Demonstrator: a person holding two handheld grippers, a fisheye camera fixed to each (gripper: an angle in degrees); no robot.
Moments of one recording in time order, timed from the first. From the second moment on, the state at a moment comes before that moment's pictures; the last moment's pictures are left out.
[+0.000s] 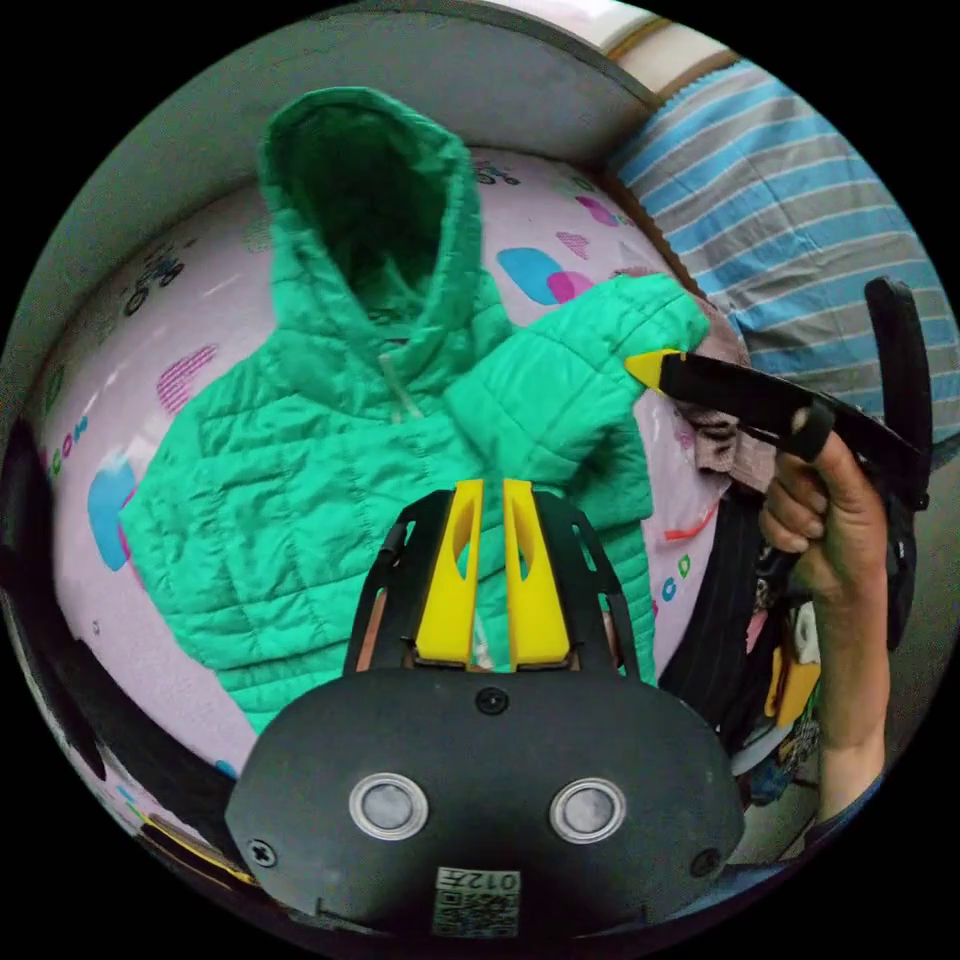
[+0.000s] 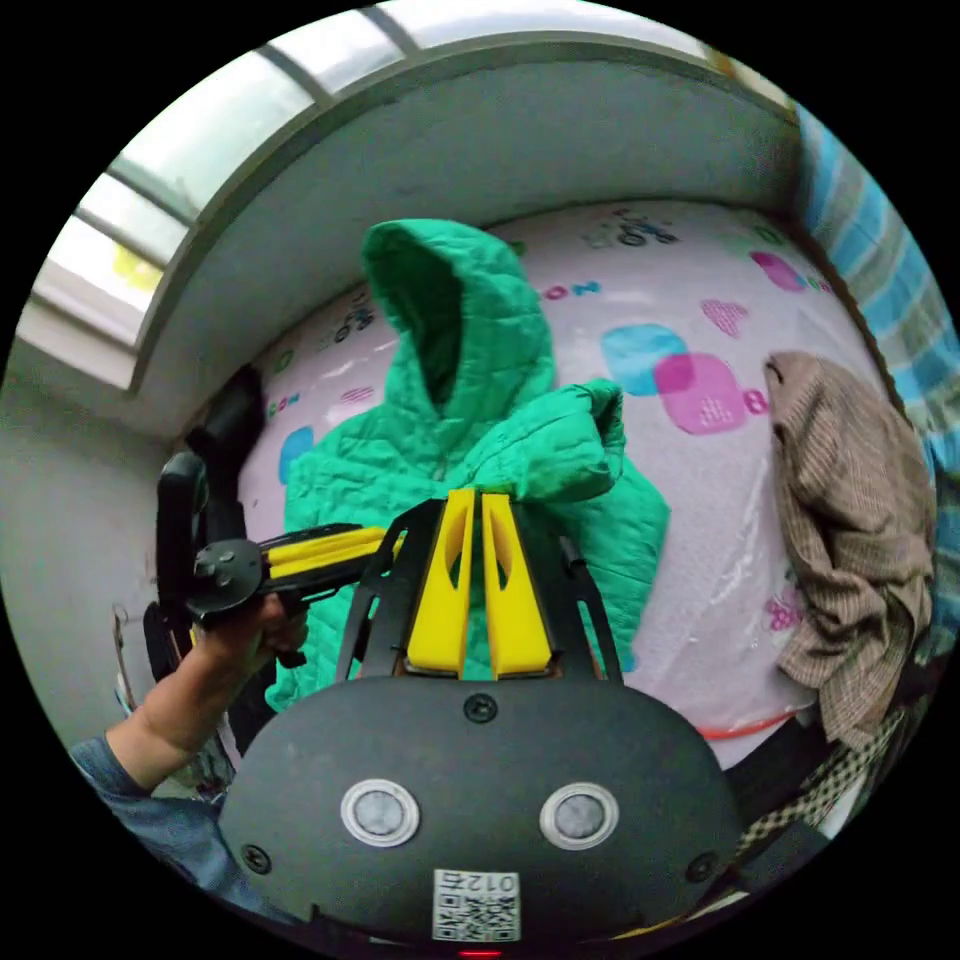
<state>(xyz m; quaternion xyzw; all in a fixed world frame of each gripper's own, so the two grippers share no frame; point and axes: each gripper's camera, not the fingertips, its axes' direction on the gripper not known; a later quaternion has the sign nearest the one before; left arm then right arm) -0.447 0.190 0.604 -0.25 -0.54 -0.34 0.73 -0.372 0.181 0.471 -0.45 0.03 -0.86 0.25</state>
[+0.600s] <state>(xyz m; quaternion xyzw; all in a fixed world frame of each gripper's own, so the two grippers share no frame) -0.381 0.232 0.445 -0.16 -0.55 -0.43 0.70 -0.252 0.227 0.440 -0.42 0.12 -0.90 0.06</state>
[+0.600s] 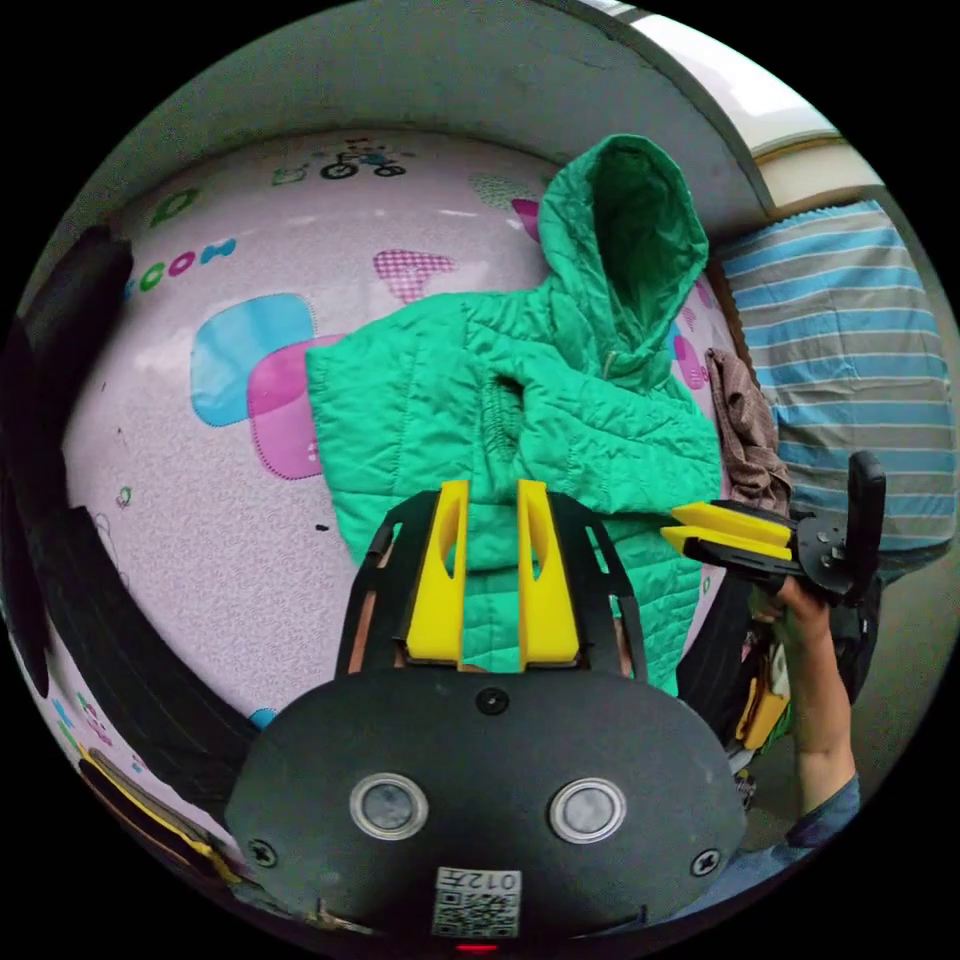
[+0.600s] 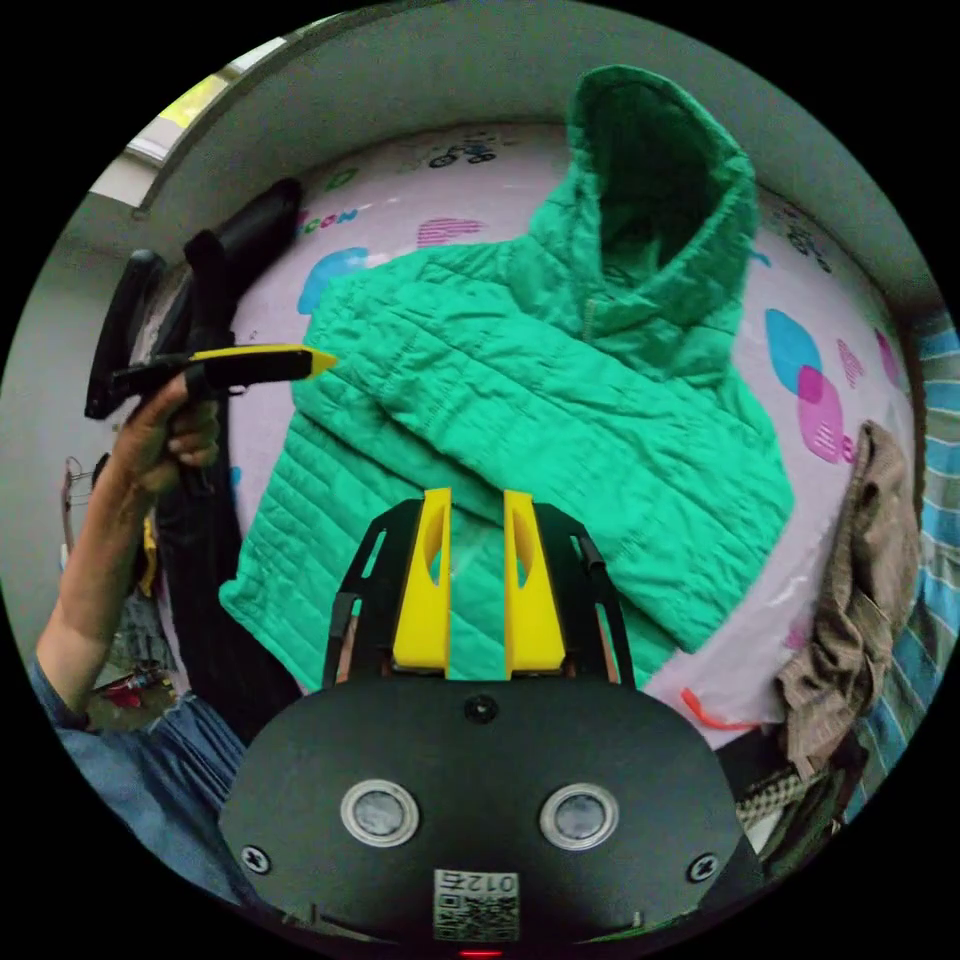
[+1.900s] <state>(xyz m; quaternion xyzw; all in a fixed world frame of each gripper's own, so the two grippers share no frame) -0.332 0.252 0.469 -0.28 -0.60 -0.35 0.67 -0.356 0.194 0.517 -0.37 0.26 -0.88 0.15</state>
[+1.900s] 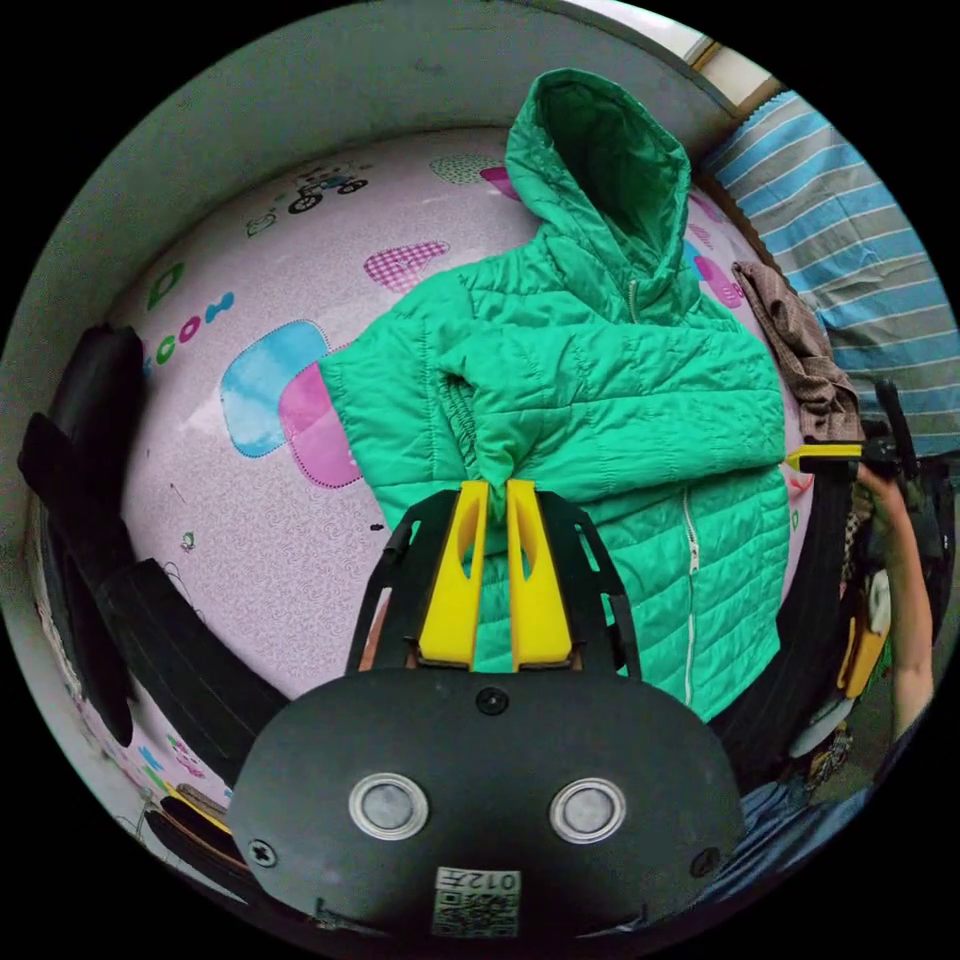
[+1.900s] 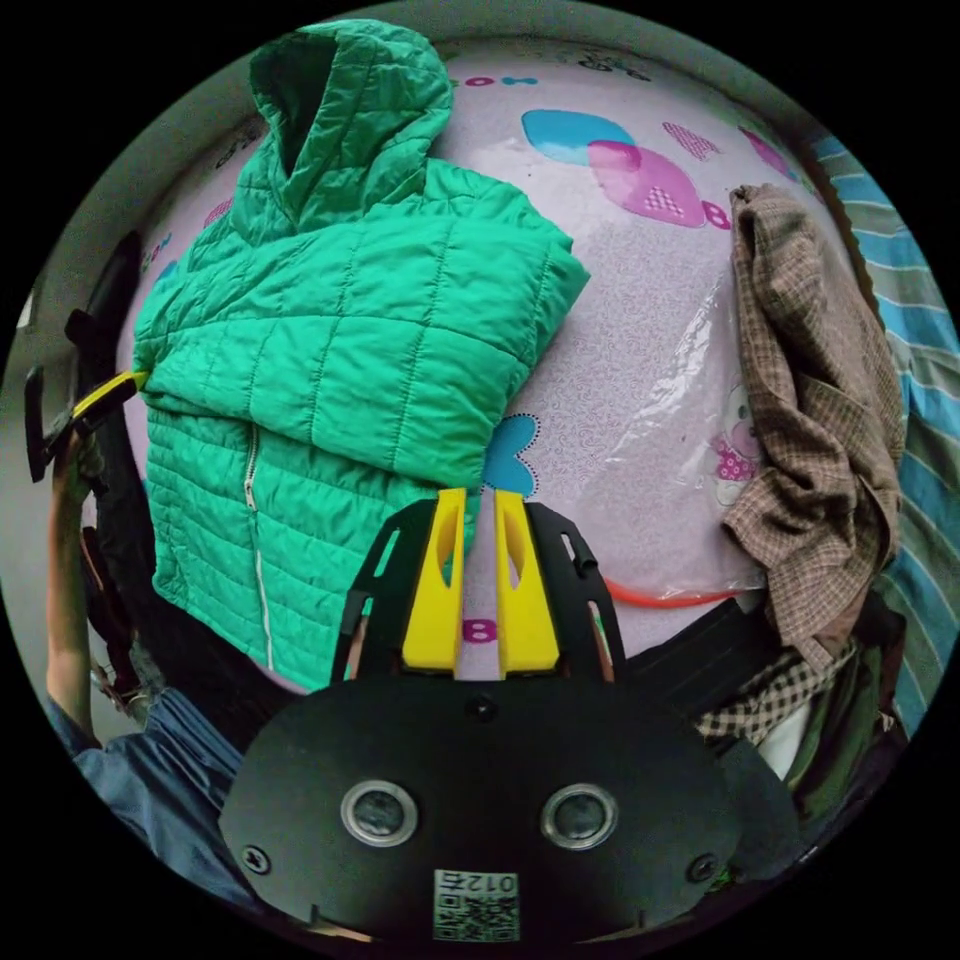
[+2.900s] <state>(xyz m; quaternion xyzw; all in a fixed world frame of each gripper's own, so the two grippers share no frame) -0.423 0.252 0.471 -0.32 -0.61 -0.33 0.64 -0.360 0.282 0.596 -0.39 0.25 -0.87 0.18</state>
